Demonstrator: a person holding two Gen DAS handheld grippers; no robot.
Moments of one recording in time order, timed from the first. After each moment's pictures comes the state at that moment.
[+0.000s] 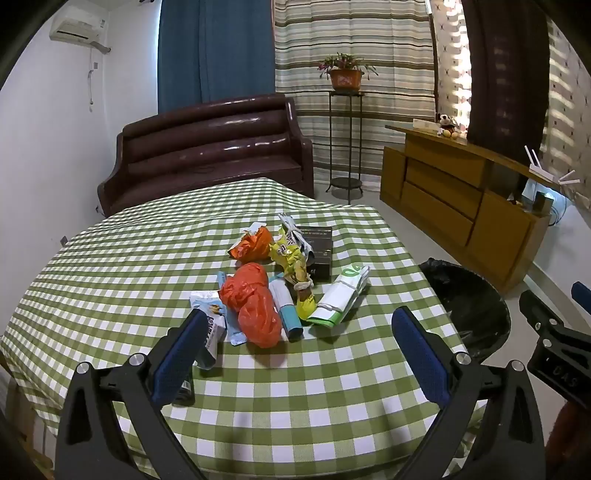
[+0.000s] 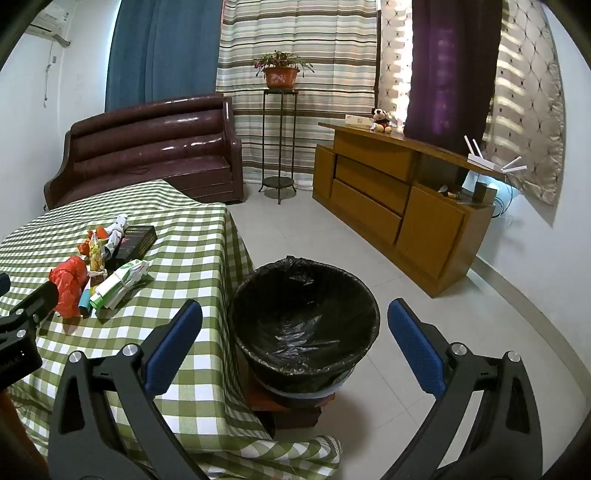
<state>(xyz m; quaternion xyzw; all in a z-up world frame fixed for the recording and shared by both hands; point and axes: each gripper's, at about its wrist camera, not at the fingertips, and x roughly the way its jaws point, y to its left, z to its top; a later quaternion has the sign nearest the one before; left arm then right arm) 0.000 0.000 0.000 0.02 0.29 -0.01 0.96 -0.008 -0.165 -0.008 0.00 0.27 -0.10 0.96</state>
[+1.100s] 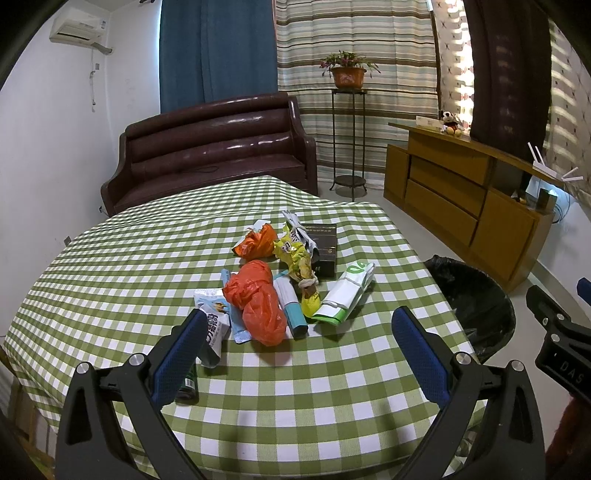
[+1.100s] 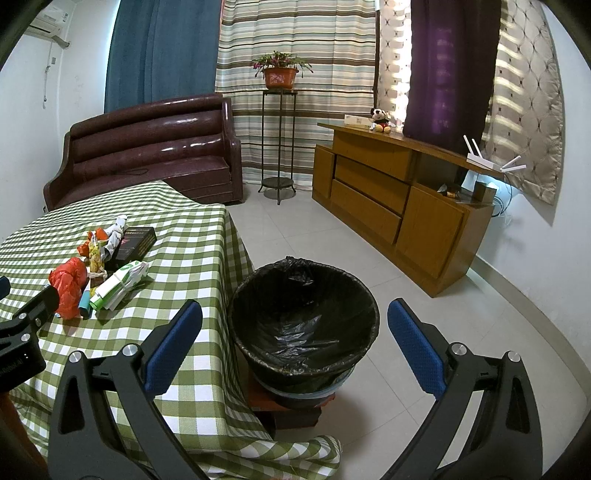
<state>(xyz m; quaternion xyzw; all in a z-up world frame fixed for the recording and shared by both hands) 0.000 0.004 -0.003 0.03 0.29 0.00 0.96 -0.008 -0.165 -0.008 0.00 0.27 -0.10 0.96</state>
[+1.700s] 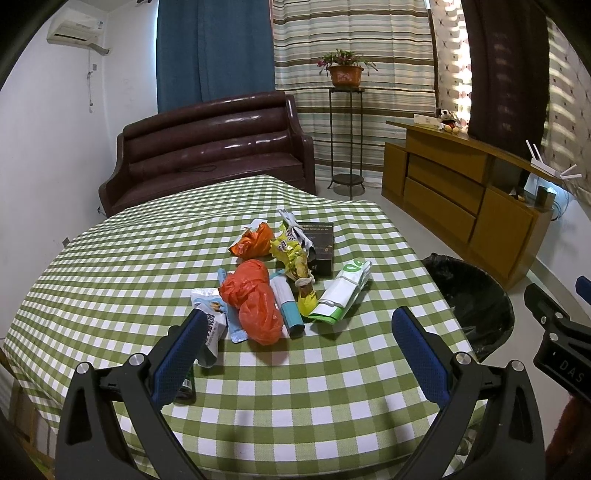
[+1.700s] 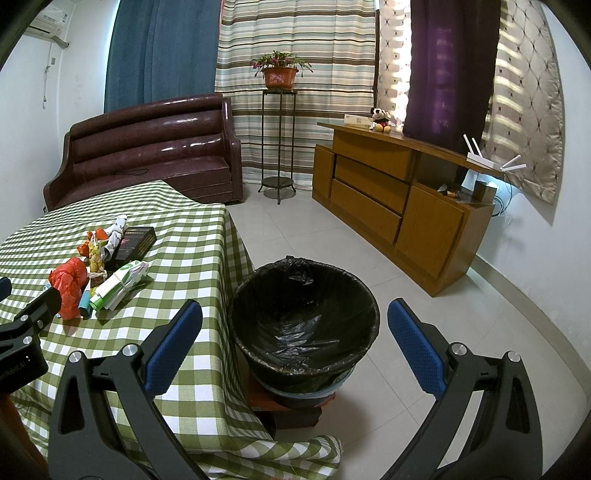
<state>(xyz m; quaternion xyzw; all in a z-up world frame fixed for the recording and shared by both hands) 0.001 -0.002 -0.013 0.03 0.30 0.00 0.95 -0.008 -0.166 -0.008 0.00 0.27 -0.10 0.96</state>
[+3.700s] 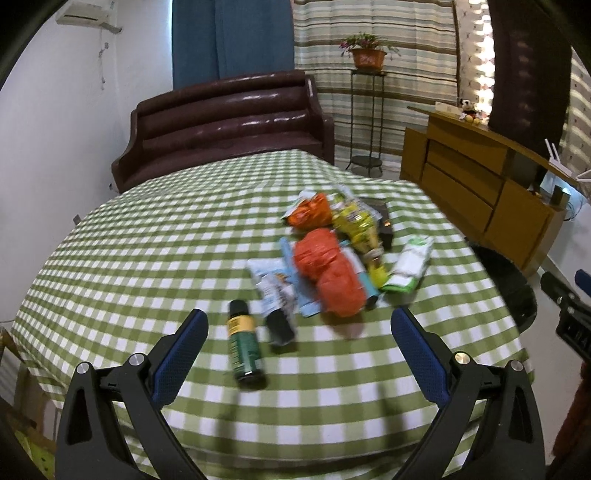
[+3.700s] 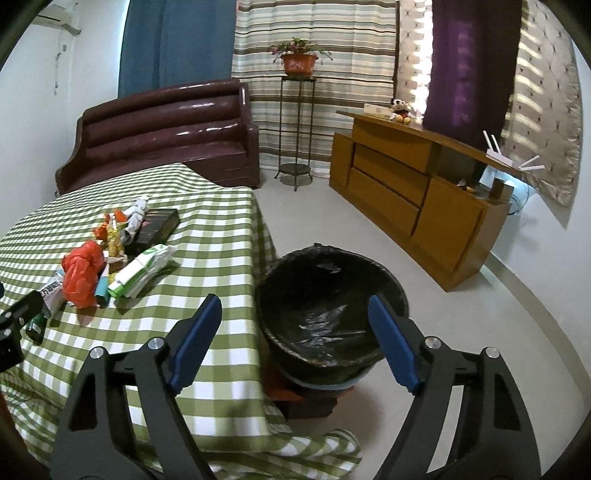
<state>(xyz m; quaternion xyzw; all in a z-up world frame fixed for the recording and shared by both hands) -0.006 0.059 -0.019 0.02 0.34 0.03 0.94 0.007 -0.135 -0.016 0.00 0.29 -0.07 0.95</state>
